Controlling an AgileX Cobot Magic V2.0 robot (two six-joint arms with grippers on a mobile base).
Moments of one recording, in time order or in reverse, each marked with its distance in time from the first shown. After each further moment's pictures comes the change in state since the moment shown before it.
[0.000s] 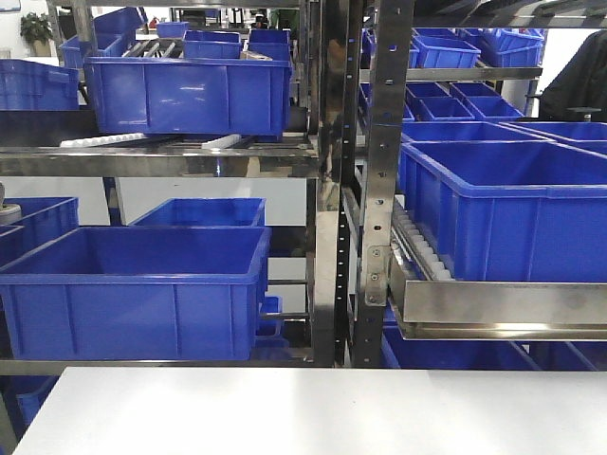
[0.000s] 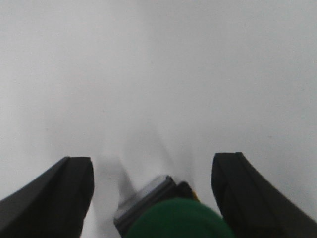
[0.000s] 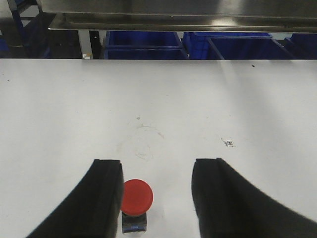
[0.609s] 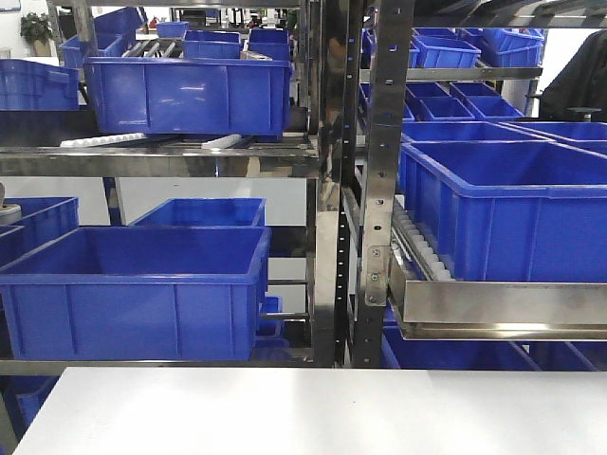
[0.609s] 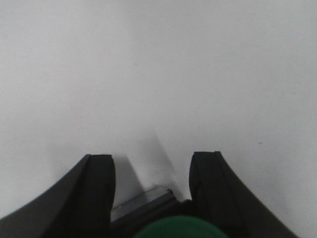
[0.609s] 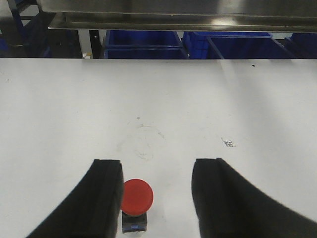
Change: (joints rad) left arm 0.000 0.076 -0.014 -0.008 0.058 0.001; right arm 0.000 0.000 0.000 0.000 0.001 0.000
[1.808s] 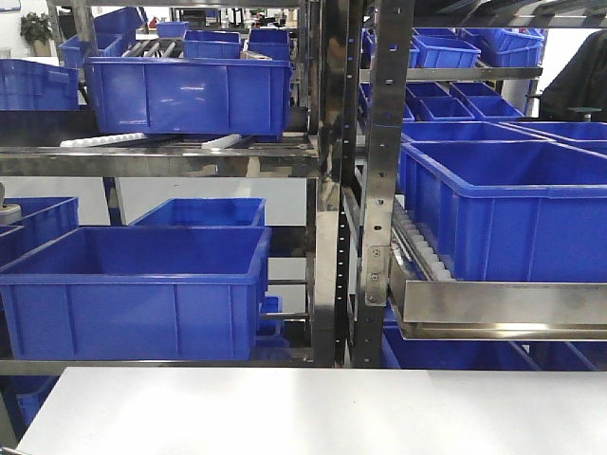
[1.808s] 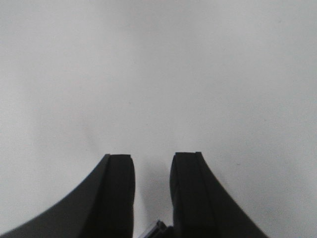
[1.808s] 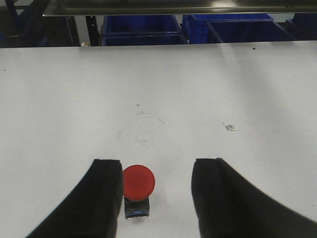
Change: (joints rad) left arm 0.000 -0.125 -0.003 0.004 0.007 0.015; right arm 0.000 0.000 0.000 0.005 0.045 0.035
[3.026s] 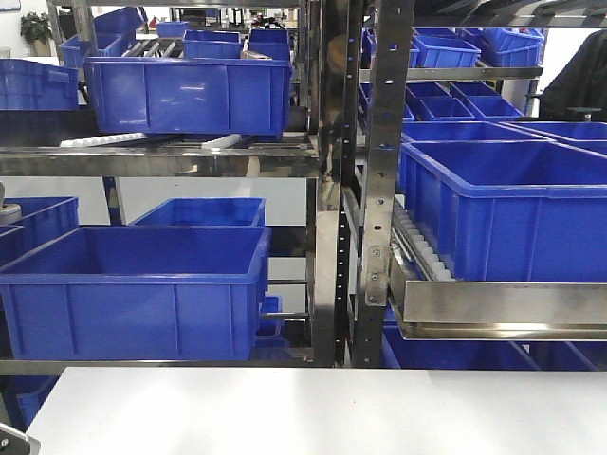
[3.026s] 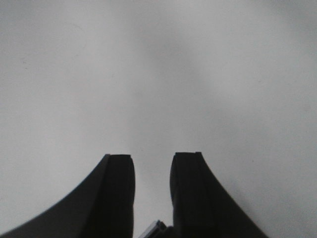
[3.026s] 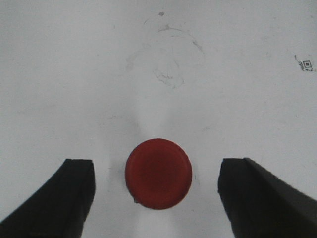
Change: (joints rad) left arm 0.000 -0.174 0.004 0.004 -0.016 -0.001; right arm 0.000 0.710 -0.004 -0.060 -0.356 0.015
